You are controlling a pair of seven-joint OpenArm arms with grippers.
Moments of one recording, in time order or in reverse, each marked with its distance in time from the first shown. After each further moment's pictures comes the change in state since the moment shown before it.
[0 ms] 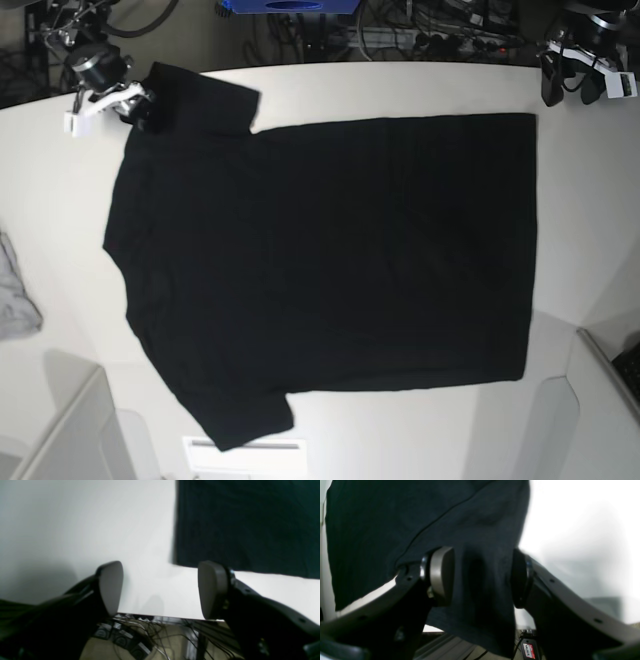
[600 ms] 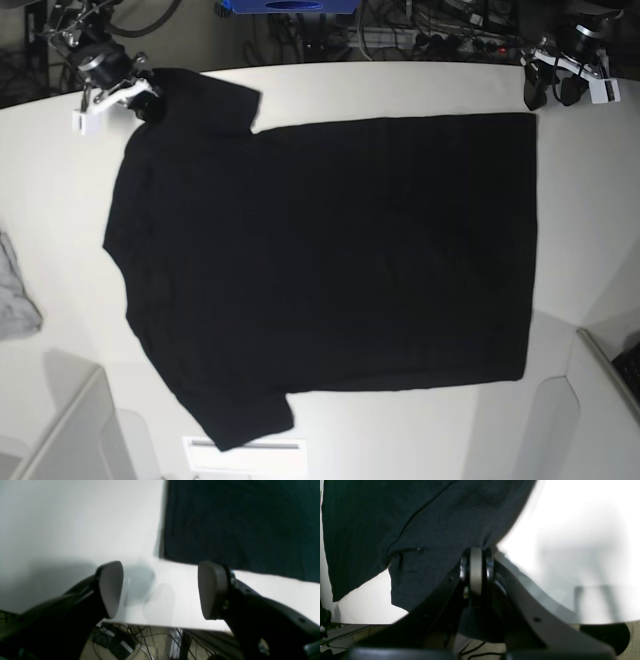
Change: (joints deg) left arm -4.9 0.3 3.0 -7.1 0.0 0.0 0.0; right arm 0.3 -0.1 -0.5 -0.4 -1.1 -0.1 -2.5
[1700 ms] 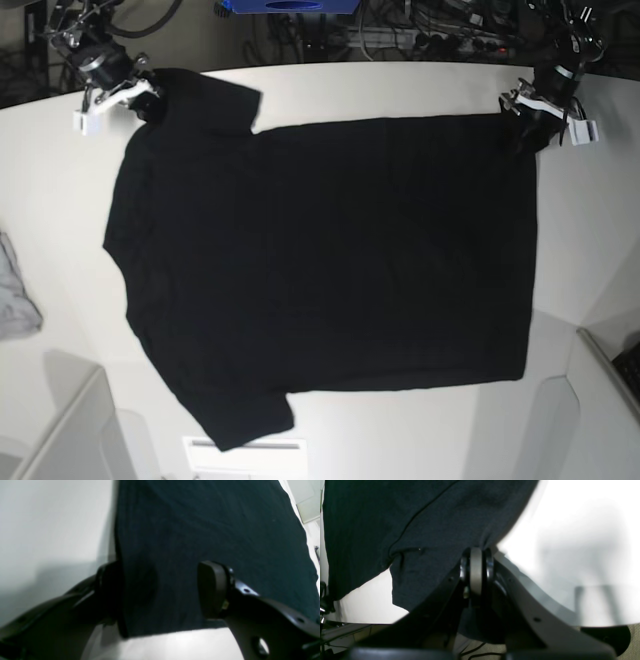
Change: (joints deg) left arm -13.5 0.0 5.3 -13.8 -4.6 -2.0 1.9; right arm 0.0 -0.1 0.0 0.0 0.0 0.0 0.0
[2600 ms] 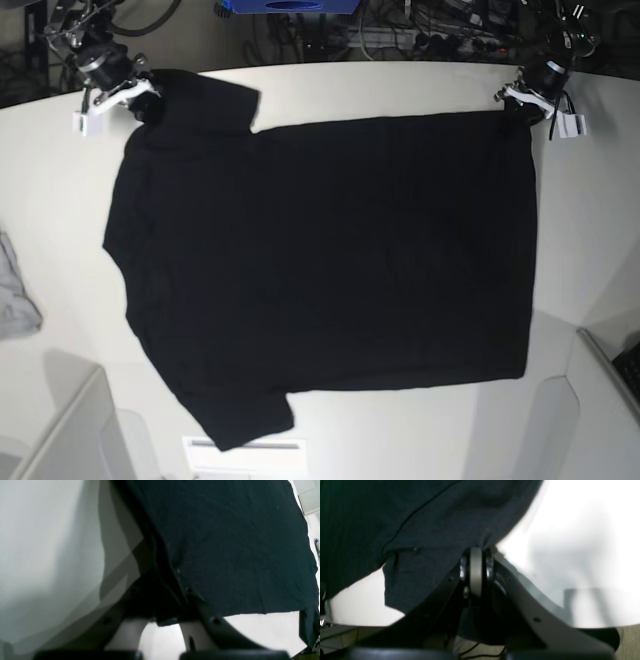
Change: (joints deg) left arm 1.5 1.1 0.7 0.3 0.4 0.4 1.9; right arm -0.3 -0.2 0.2 0.5 -3.8 0.5 2.7
